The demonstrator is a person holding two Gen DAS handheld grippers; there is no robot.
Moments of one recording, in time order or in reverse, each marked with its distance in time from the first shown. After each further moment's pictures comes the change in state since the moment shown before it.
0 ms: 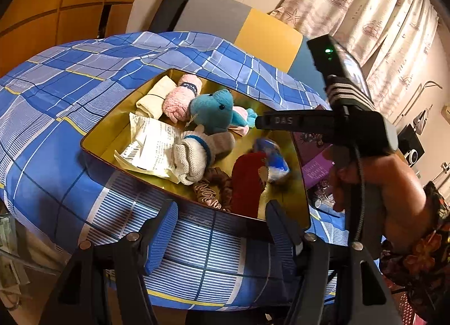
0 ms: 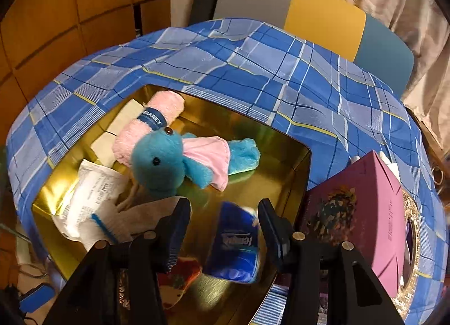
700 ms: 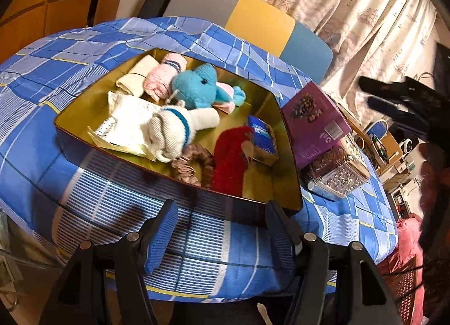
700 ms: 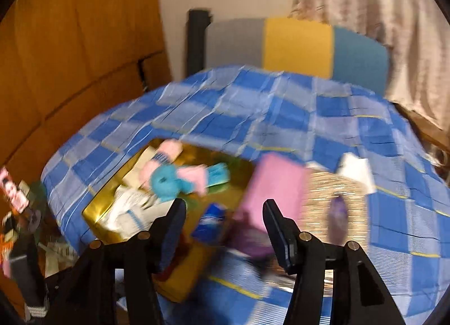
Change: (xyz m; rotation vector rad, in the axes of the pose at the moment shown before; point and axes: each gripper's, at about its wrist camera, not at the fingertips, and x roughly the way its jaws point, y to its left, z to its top) left arm 0.020 -0.017 -0.017 0.020 0.075 -0.036; right arm -0.142 -0.093 -0.051 0.160 -0.249 0.092
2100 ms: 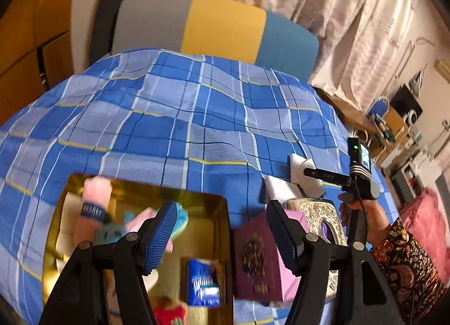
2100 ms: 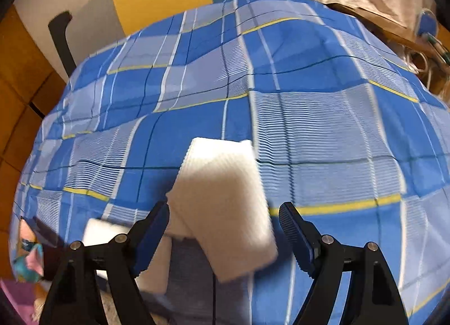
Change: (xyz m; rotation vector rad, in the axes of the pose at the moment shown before) left arm 0.084 -0.127 0.217 0.214 0.050 0.053; right arm 0.217 -0.304 0.033 0.375 0.282 -0.143
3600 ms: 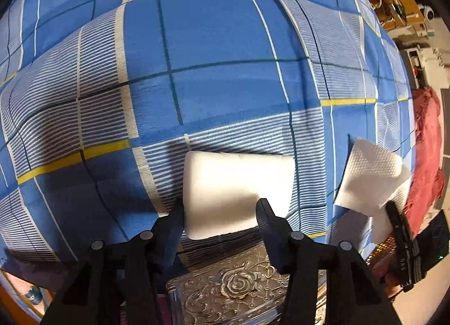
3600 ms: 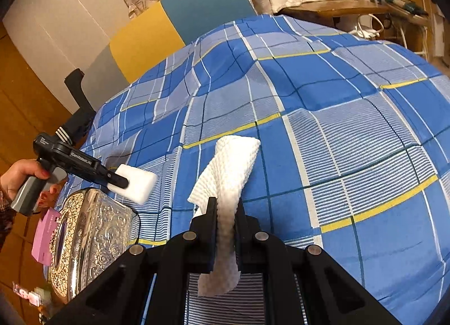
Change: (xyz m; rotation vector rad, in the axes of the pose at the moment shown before) left arm 0.273 -0.138 0.036 0.229 0.889 -0.052; right arm -0.126 -0.132 -0.135 0.200 -0.202 0.166
